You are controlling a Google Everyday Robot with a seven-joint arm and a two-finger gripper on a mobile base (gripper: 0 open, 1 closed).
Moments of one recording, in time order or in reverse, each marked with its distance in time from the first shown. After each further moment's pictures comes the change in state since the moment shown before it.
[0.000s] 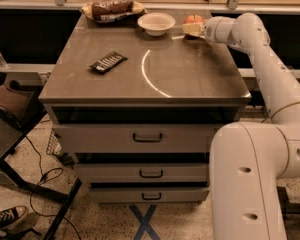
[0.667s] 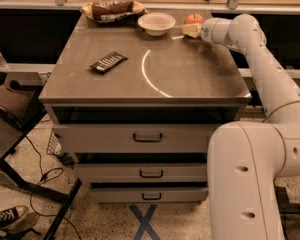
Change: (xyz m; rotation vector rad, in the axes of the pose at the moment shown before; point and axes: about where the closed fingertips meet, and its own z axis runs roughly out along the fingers) arm 0.003 0.004 0.005 -0.006 0.004 0.001
